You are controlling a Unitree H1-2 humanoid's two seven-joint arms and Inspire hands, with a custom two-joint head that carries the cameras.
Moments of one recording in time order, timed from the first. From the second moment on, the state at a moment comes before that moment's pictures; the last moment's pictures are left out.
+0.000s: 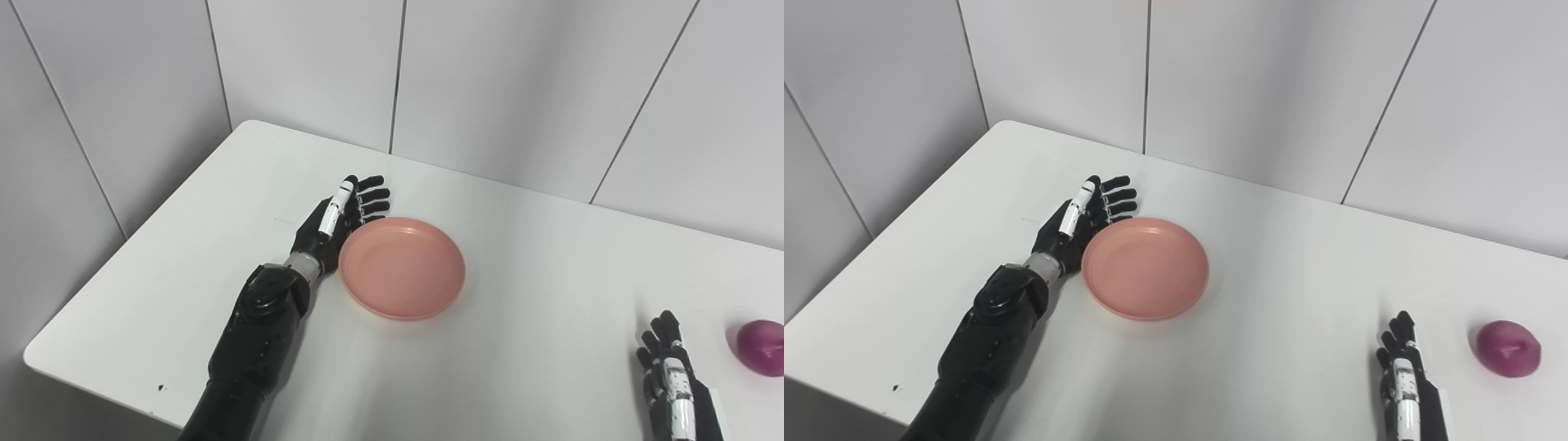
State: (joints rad) left arm -0.36 0.12 0.15 0.30 -0.29 0.13 -0.15; right arm 0.05 -0.09 -0.05 -0.20 0.11 0.13 0.08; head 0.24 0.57
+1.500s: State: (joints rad) left arm -0.28 -0.01 0.09 0.16 -0.21 0.14 -0.06; right arm 0.05 -0.08 -0.04 -0.16 0.10 0.07 0.07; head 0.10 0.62
